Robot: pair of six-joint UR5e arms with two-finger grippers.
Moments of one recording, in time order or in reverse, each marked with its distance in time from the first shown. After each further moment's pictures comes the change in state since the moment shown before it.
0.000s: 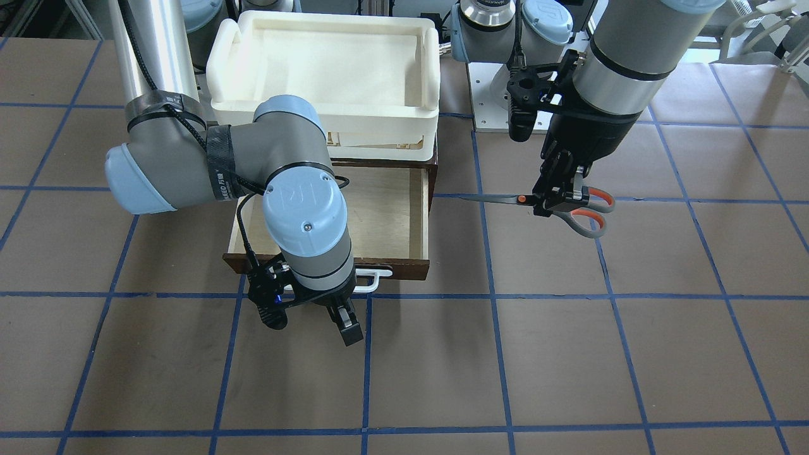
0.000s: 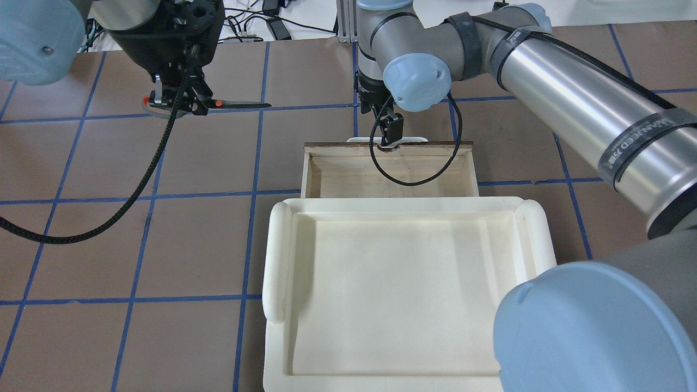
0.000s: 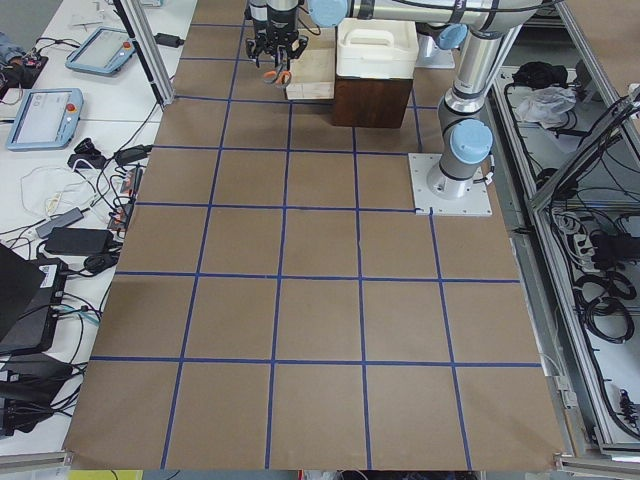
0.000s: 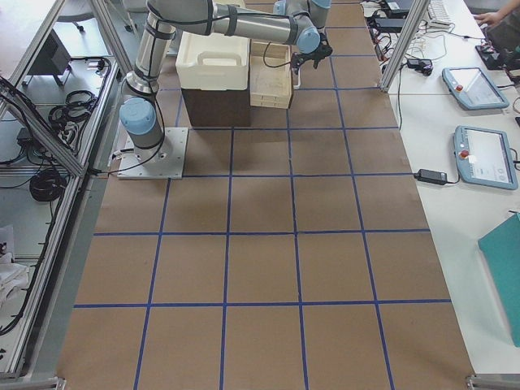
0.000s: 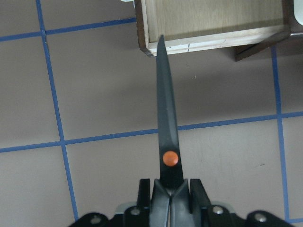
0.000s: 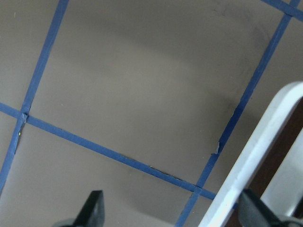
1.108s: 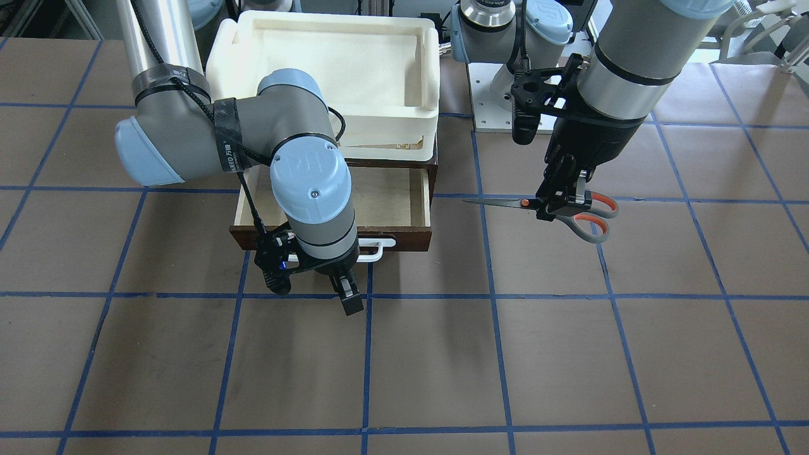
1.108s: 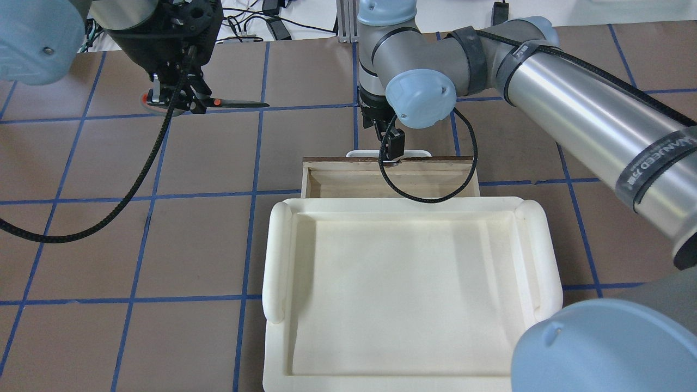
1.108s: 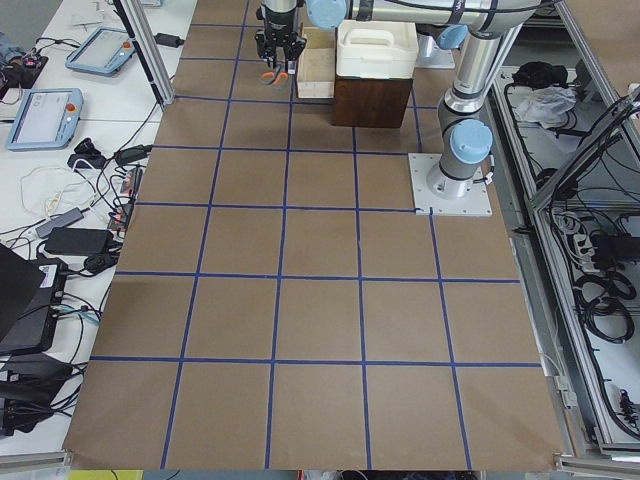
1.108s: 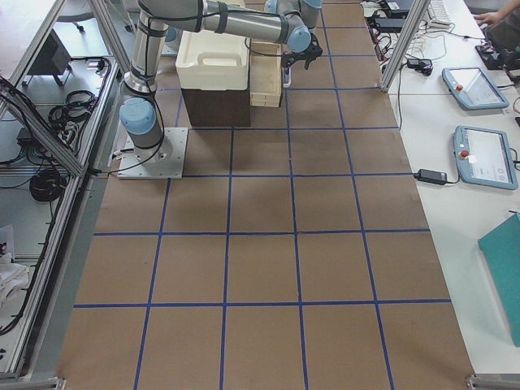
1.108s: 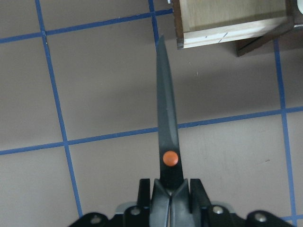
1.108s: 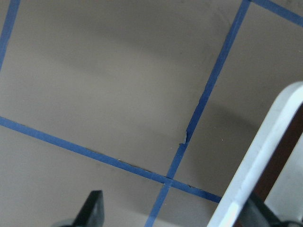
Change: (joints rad) left arm 0.007 -0.005 -0.001 0.011 0.000 0.025; right arm 0.010 -0.060 0.090 0.001 -0.005 0.046
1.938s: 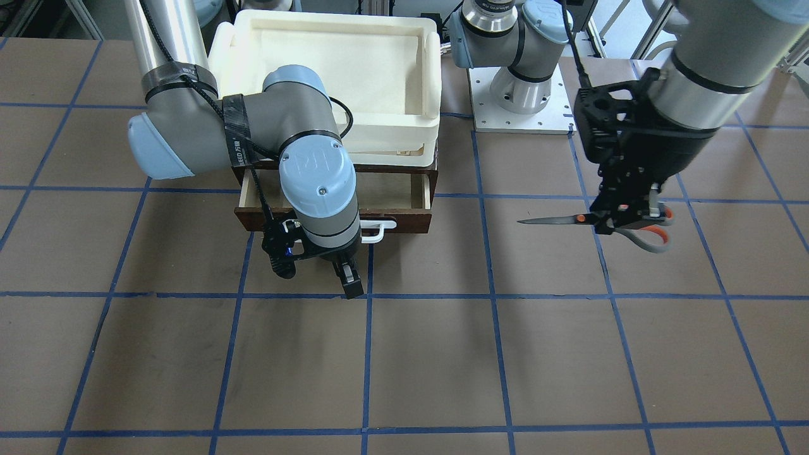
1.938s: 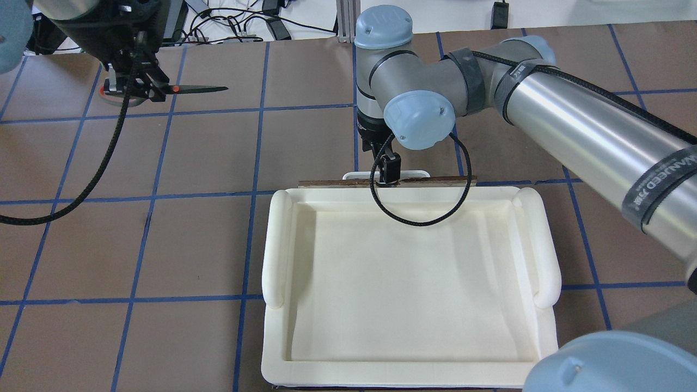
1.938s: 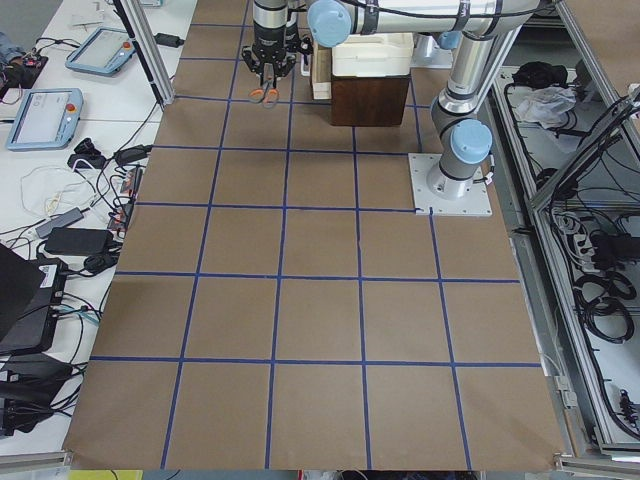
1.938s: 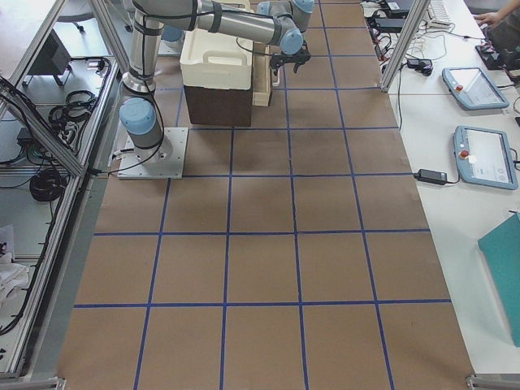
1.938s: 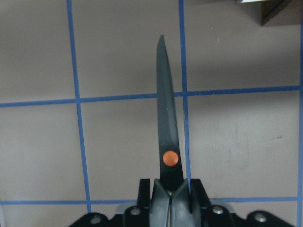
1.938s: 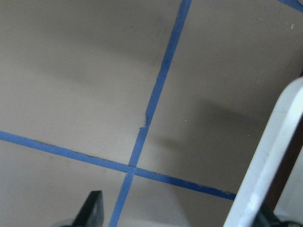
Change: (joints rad) left arm 0.076 -0.004 0.004 0.022 0.008 0.017; right arm 0.020 -0.038 0.086 0.008 0.023 0.078
